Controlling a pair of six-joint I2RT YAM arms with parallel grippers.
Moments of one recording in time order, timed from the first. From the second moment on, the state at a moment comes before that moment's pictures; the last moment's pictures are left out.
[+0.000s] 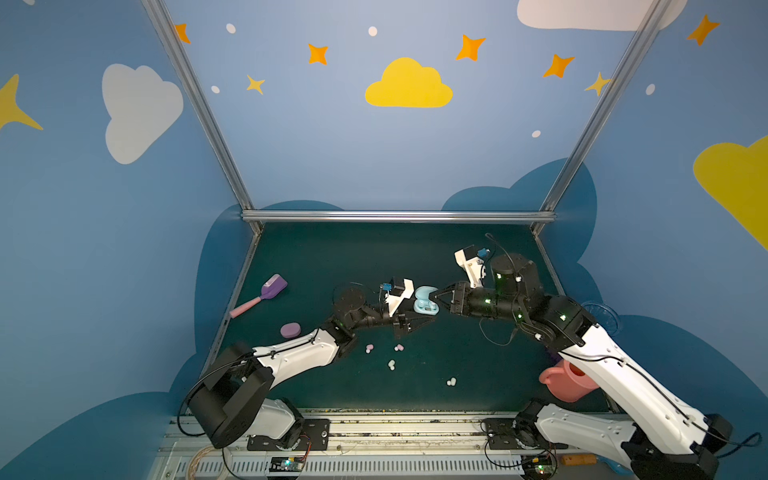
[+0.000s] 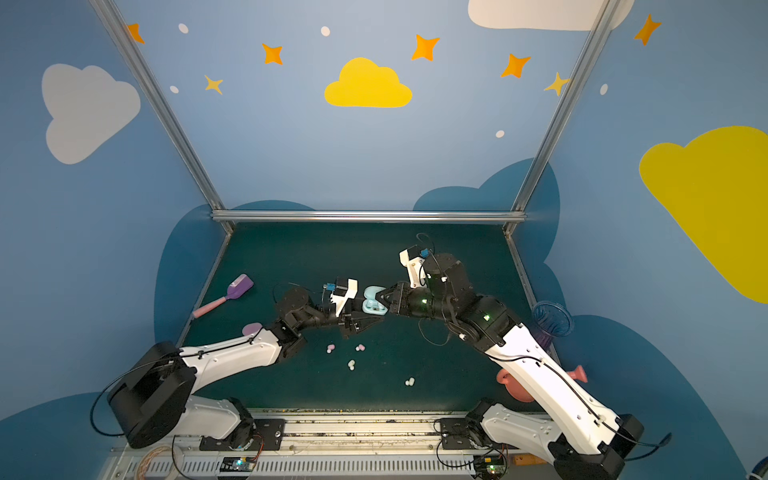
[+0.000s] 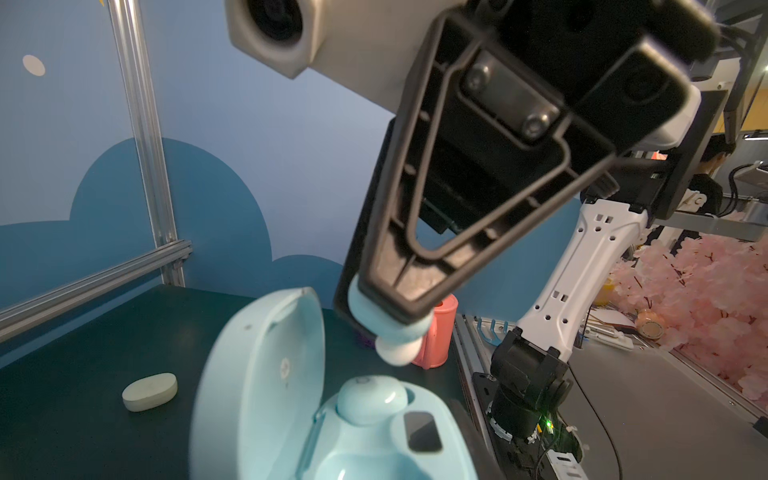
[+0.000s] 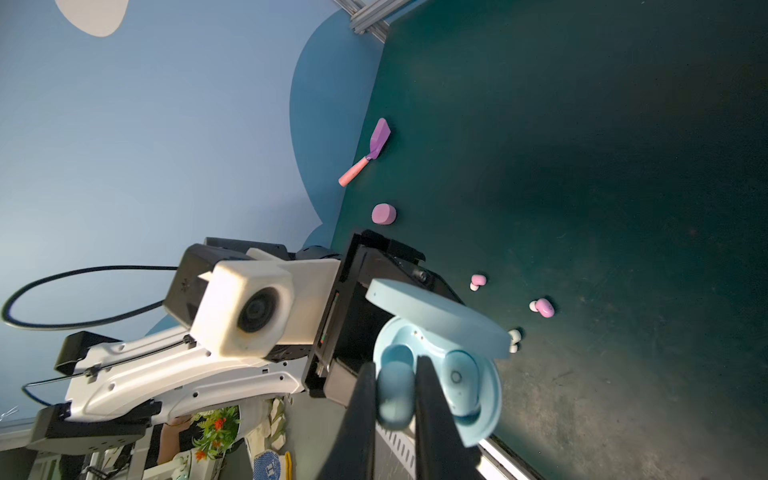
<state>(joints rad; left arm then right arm) -0.72 1.41 0.66 0.89 0.75 -0.20 0.77 1.07 1.24 -0.66 -0.34 0.81</state>
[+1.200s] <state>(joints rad) -0.74 1.42 0.68 0.95 0.72 -0.20 0.81 1.06 1.17 -0.53 -0.35 0.88</state>
